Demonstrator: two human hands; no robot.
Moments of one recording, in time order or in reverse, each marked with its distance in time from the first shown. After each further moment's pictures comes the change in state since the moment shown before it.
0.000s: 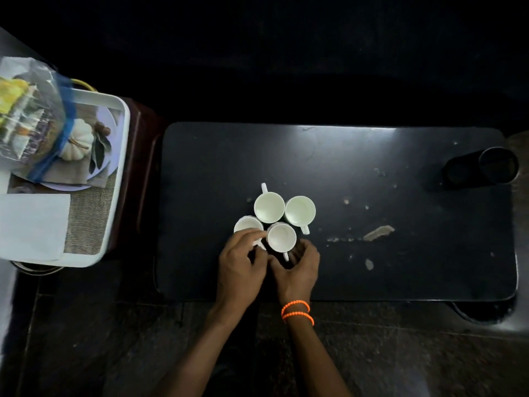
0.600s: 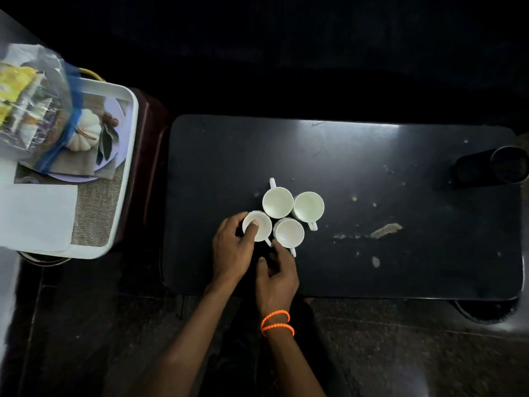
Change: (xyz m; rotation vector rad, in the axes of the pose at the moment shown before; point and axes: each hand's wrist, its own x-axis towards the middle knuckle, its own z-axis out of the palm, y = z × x) left_hand 0.035 -0.032 -0.008 -0.086 0.005 -0.298; right_hand -0.053 -0.018 0.032 0.076 -0.029 -0.033
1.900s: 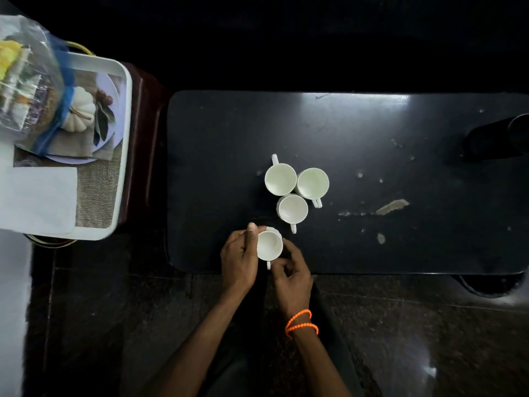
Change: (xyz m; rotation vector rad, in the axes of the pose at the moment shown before) left_hand -0.055 -0.024 0.003 -0.030 -0.071 -0.095; right_hand -0.019 0.020 -0.044 -0.007 -0.199 0.181
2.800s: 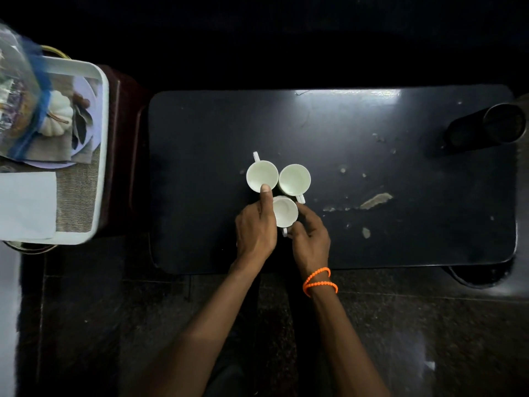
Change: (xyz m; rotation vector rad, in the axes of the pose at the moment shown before) left_hand 0.015 0.082 0.046 0.141 -0.079 -0.039; right_hand 0.069 -0.041 -0.045 0.086 0.083 -0.071
